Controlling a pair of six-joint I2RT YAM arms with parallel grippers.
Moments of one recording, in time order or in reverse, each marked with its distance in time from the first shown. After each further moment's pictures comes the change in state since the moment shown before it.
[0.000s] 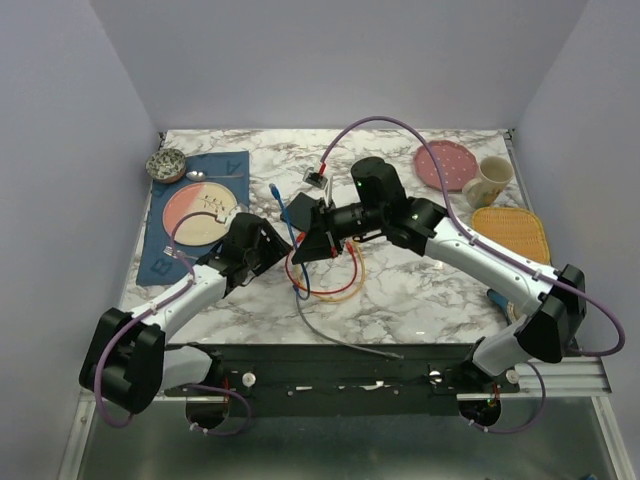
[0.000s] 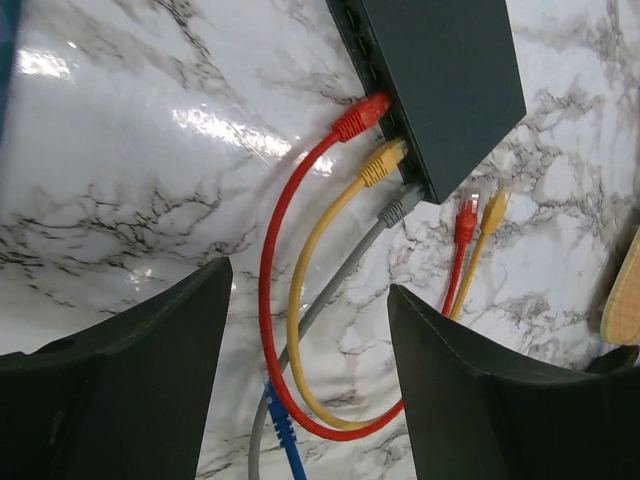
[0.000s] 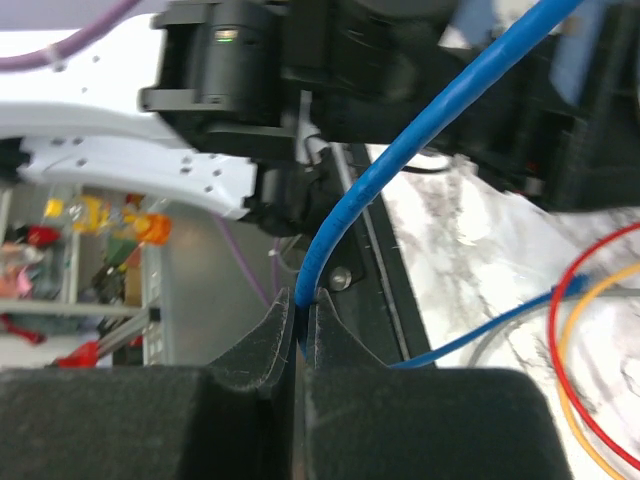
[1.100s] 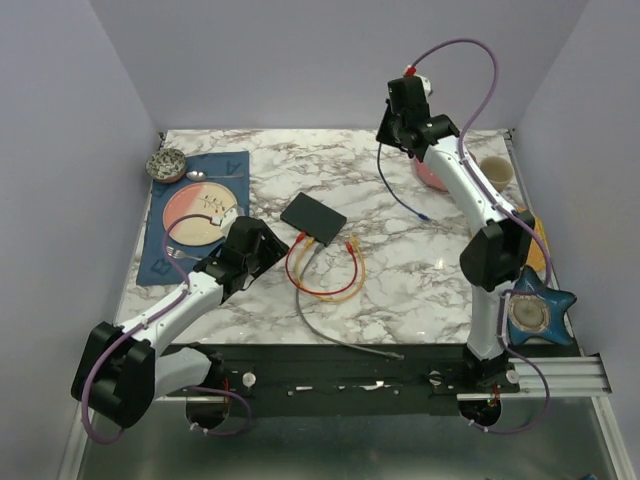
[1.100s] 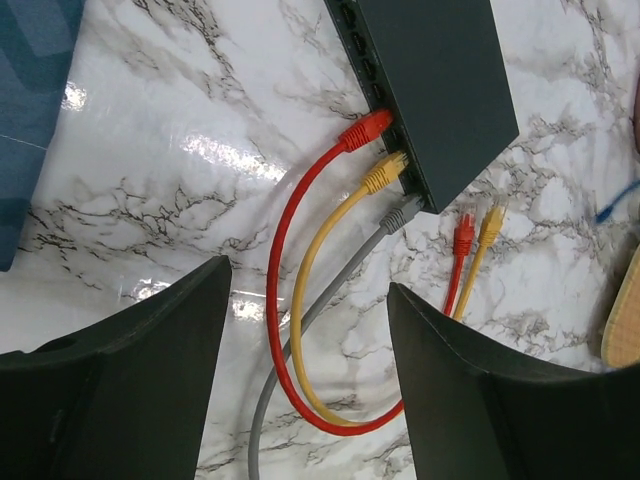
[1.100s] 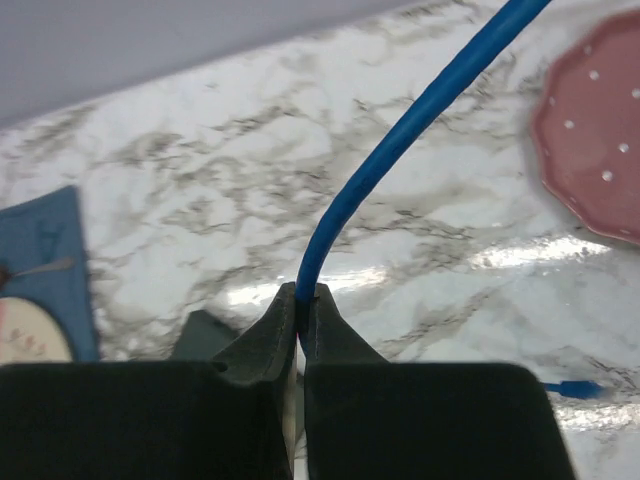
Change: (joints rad) left arm -0.054 -0.072 -0.009 -0.042 -0.108 -0.034; right arm -0.438 0.497 0.715 -0.362 1.033 0.078
